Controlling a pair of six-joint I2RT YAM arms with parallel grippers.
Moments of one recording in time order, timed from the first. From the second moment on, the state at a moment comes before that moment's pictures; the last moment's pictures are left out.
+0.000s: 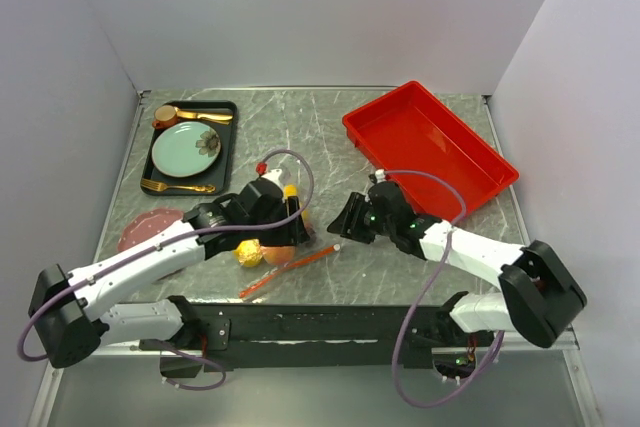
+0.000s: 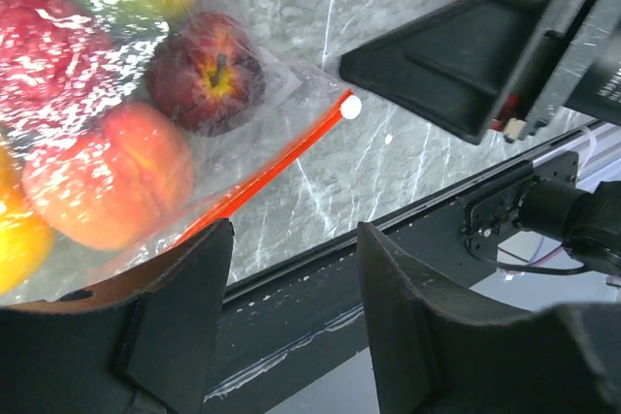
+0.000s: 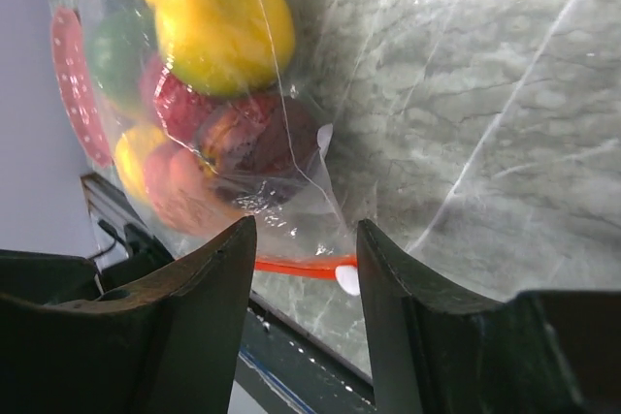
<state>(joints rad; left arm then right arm) -0.88 1.13 0.91 -0.57 -0.02 -0.82 0.67 1.28 0.59 0.00 -0.18 0.96</state>
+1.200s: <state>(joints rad) -1.03 1.34 0.97 -0.47 -0.04 -0.64 0.61 1.37 0.44 0.25 -0.37 1.07</state>
